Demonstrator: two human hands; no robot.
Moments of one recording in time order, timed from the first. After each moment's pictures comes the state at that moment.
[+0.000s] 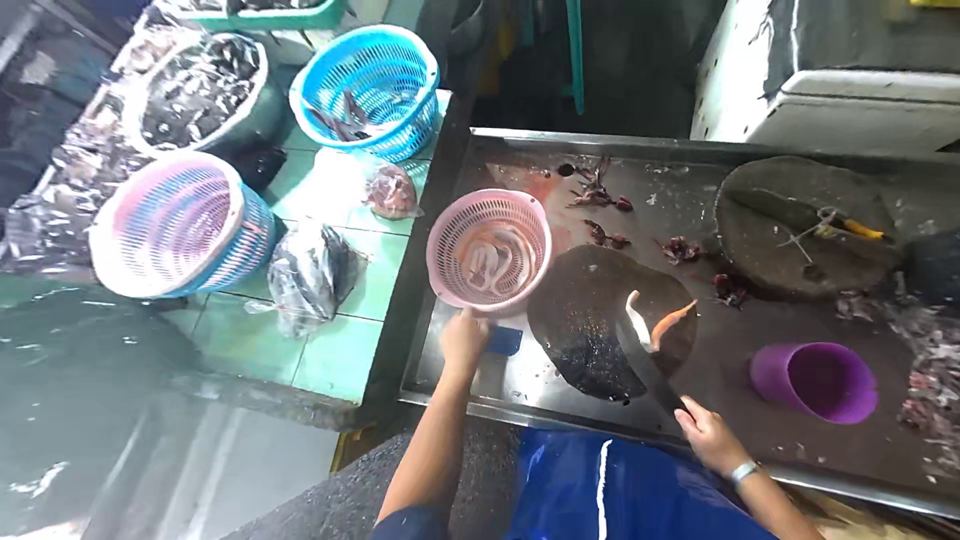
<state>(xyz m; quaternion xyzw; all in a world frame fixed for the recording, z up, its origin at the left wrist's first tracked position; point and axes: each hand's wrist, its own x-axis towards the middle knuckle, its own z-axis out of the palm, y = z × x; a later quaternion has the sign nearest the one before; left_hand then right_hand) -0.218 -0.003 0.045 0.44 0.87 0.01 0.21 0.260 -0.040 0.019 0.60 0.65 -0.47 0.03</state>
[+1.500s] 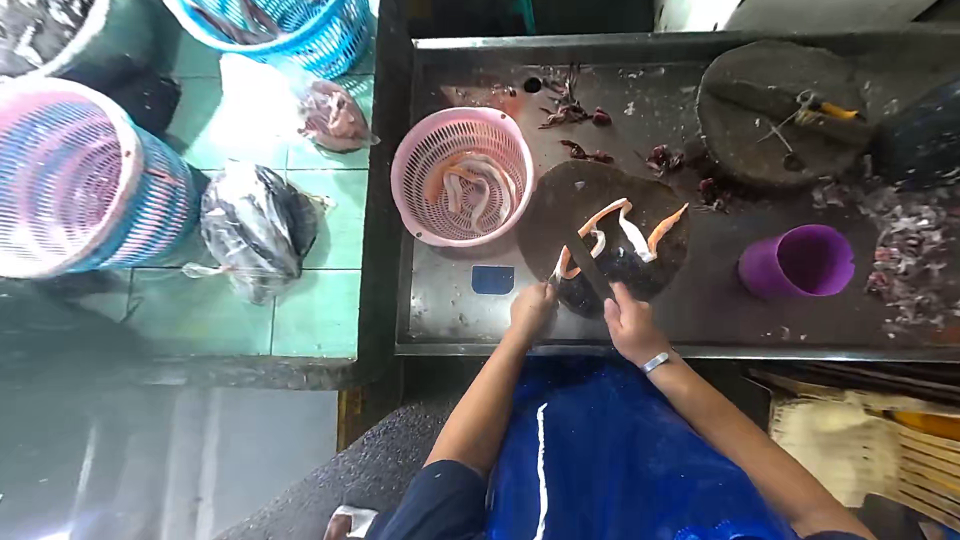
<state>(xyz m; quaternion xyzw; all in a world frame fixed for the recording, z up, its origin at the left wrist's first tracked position) -0.119 -0.072 -0.028 0.57 0.71 0.10 0.39 0.096 -0.082 0.065 0.59 0.72 -0.34 -0.14</state>
